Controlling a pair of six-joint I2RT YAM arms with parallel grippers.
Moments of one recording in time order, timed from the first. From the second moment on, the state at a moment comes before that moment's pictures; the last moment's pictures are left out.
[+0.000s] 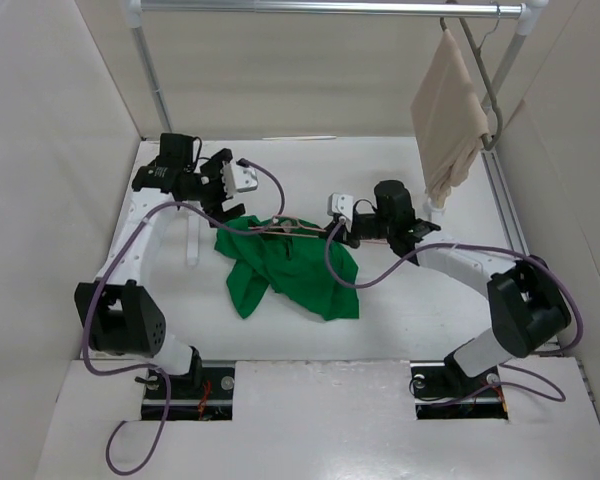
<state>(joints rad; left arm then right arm) -0.10 1.48 1.42 -0.86 0.64 1.16 0.52 1.51 0.93 0.15 -0.80 -0.60</state>
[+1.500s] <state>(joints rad) -0.13 1.95 1.60 -1.18 0.83 1.72 0.52 1.60 1.10 0.11 -0.81 -0.64</state>
